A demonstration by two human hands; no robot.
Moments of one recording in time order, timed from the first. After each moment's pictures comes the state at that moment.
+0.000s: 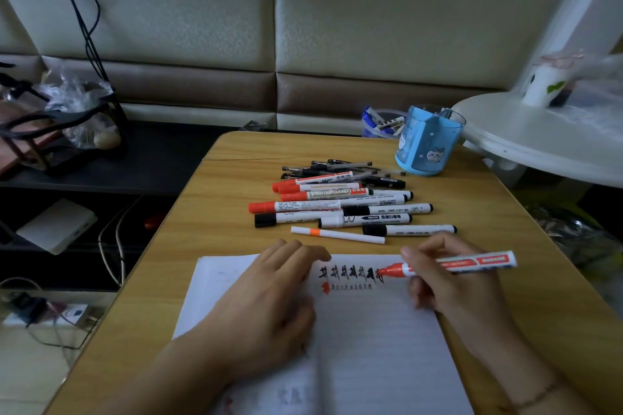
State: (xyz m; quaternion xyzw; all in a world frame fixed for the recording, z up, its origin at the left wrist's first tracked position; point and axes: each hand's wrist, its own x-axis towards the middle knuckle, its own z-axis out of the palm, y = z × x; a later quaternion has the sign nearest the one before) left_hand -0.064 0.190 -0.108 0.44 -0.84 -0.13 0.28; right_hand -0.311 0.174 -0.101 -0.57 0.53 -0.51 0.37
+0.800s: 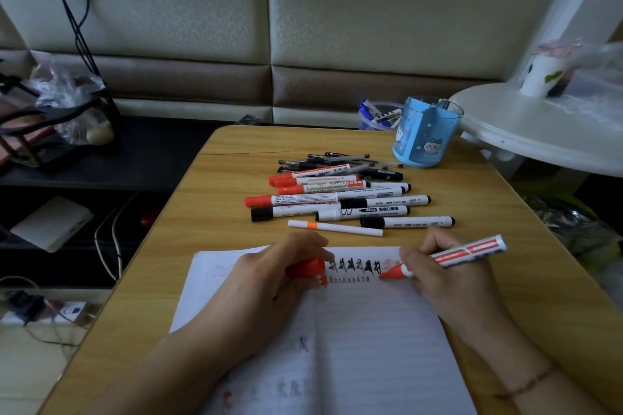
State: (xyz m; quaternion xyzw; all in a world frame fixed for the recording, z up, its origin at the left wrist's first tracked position) left_hand -0.065 0.186 -0.112 0.42 -0.78 -0.20 0.40; right_hand -0.313 0.169 -0.112 -0.61 0.58 -0.46 0.27
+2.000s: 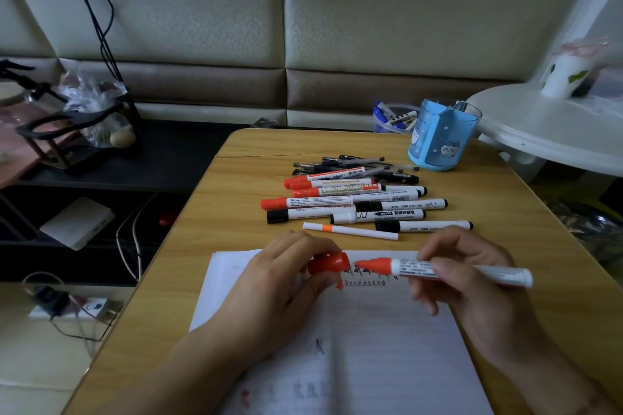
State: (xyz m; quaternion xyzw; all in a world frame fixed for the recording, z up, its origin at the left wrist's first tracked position) left_hand -0.064 0.184 -0.110 0.40 -0.80 -0.12 0.42; right_hand -0.303 0.186 -0.086 -0.59 0.34 -0.53 0.51
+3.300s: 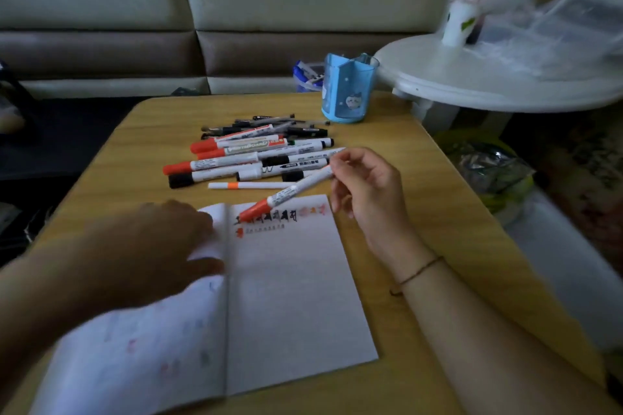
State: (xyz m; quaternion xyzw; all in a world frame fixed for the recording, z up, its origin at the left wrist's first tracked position) left_hand -0.078 0.181 -0.059 0.59 -0.78 -0.04 -0.21; right_hand -0.326 0.164 -0.094 -0.50 0.44 -0.60 0.44
